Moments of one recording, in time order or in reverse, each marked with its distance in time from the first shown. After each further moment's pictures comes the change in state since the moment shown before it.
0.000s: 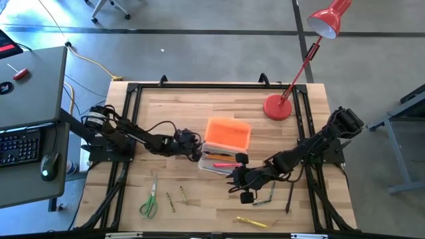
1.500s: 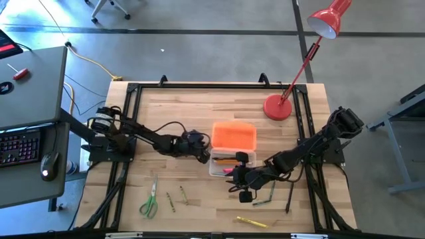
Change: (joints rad) left arm 0.000 0.080 0.170 -0.124 0.059 -0.046; right arm 0.000 0.000 -0.001 0.016 0.041 0.001
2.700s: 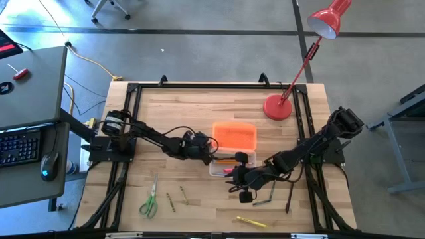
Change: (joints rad) left arm -0.001 0.159 0.135 -0.218 -0.088 0.025; right arm 0.000 0.000 0.000 0.006 -0.011 -0.001
